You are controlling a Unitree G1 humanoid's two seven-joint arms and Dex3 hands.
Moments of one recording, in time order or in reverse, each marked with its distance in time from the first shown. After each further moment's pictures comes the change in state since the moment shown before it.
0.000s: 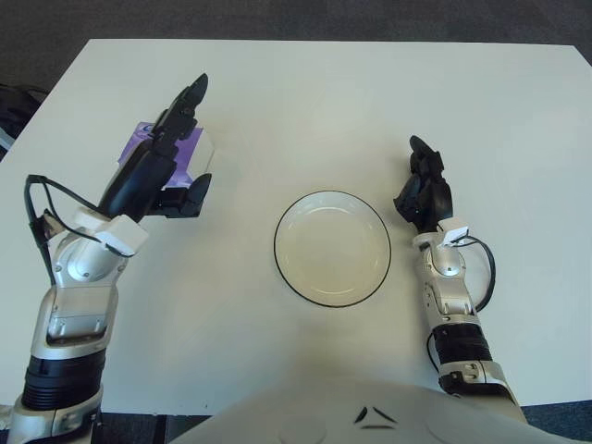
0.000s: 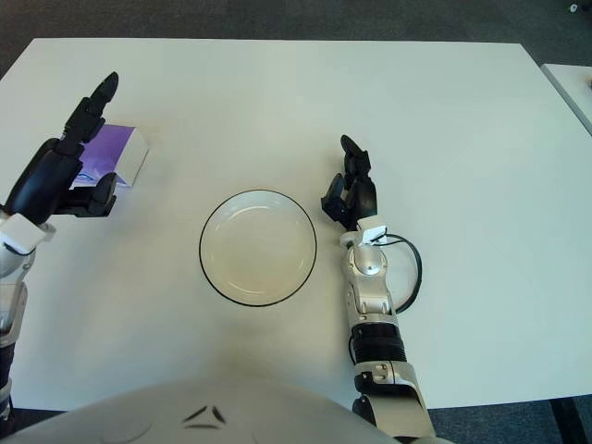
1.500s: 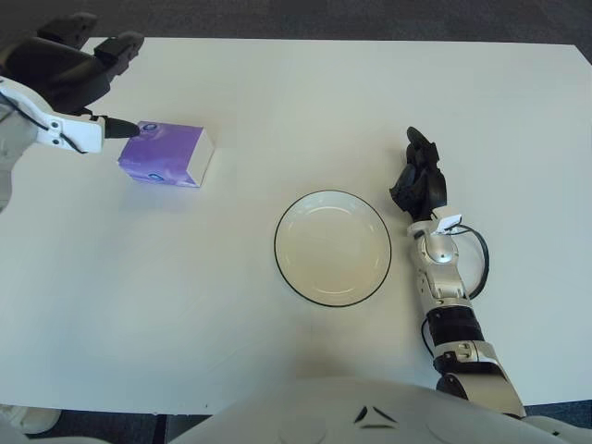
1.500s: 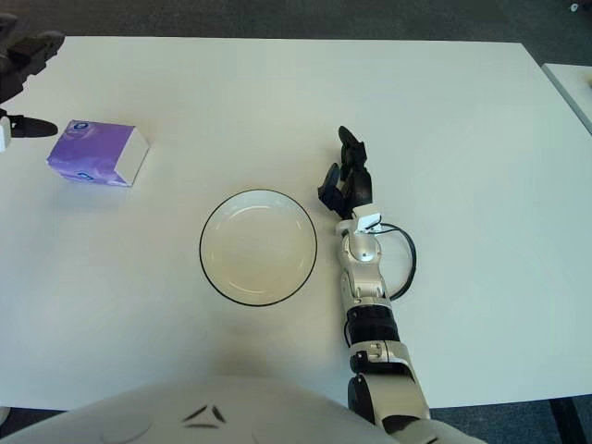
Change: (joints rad) left arm -0.463 0.610 -0.200 0.424 0.580 0.160 -0.365; right arm -0.093 0.002 -0.017 0.110 0.007 -0.023 -0.009
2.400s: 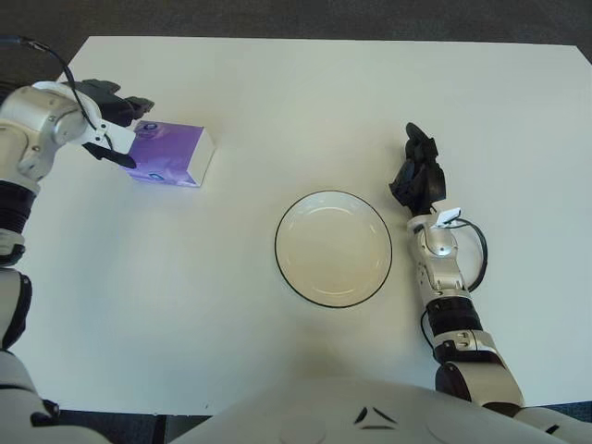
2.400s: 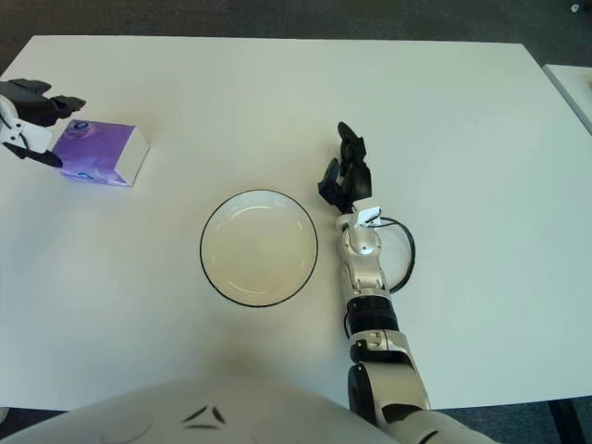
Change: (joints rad) left arm -0.334 -0.105 -0.389 0.502 0.160 -0.206 -0.056; right arm -0.044 -0.008 -0.015 0.052 0.000 -0.017 0.014
